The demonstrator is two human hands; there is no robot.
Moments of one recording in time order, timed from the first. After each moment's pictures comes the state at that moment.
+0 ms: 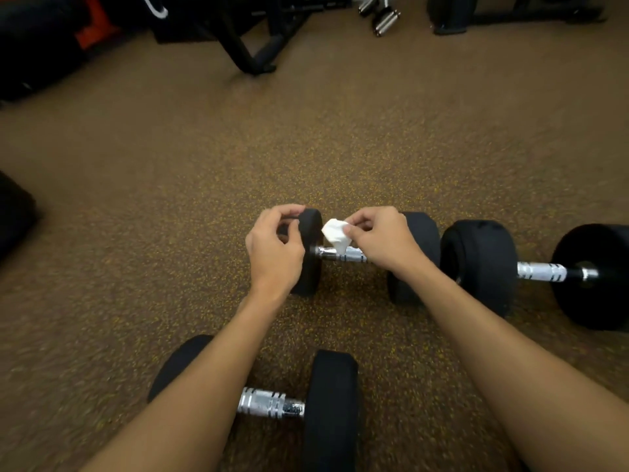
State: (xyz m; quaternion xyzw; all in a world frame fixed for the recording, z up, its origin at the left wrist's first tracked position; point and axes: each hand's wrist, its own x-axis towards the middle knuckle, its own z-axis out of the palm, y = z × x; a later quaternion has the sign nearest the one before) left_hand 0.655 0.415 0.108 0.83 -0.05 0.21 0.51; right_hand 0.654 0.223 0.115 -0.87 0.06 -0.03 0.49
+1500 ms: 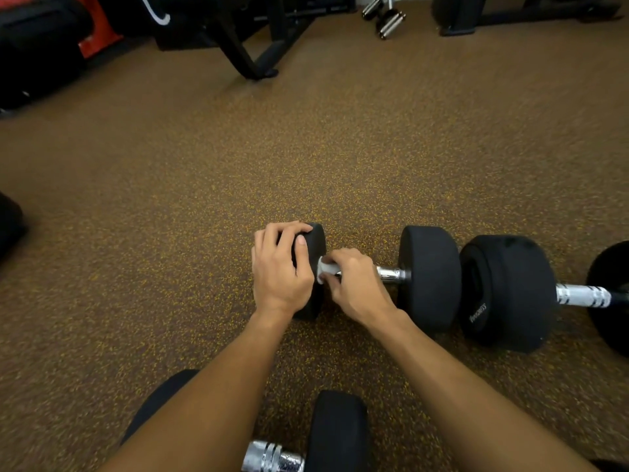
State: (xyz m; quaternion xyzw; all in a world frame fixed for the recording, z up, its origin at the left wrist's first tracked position) left_hand 0.703 0.415 0.046 0.90 -0.11 0.27 0.32; right_hand 0.683 0.260 0.018 -0.93 -0.09 -0.12 0.35
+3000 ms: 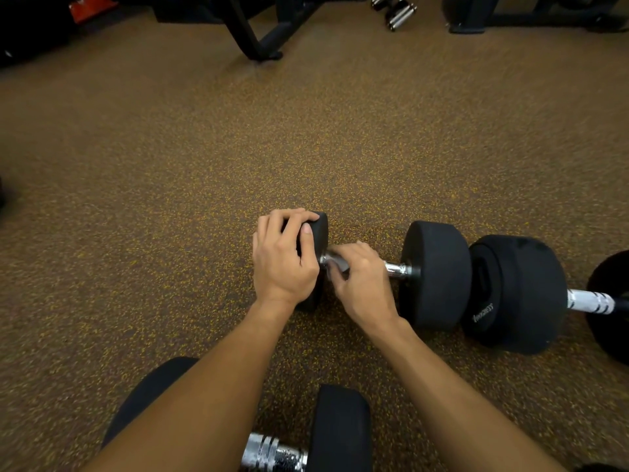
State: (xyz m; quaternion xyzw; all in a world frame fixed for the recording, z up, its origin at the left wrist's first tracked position) left_hand 0.702 0.415 0.044 0.89 -0.11 0.28 0.33; right_hand 0.674 0.266 0.004 -0.90 -0.08 -0.23 0.36
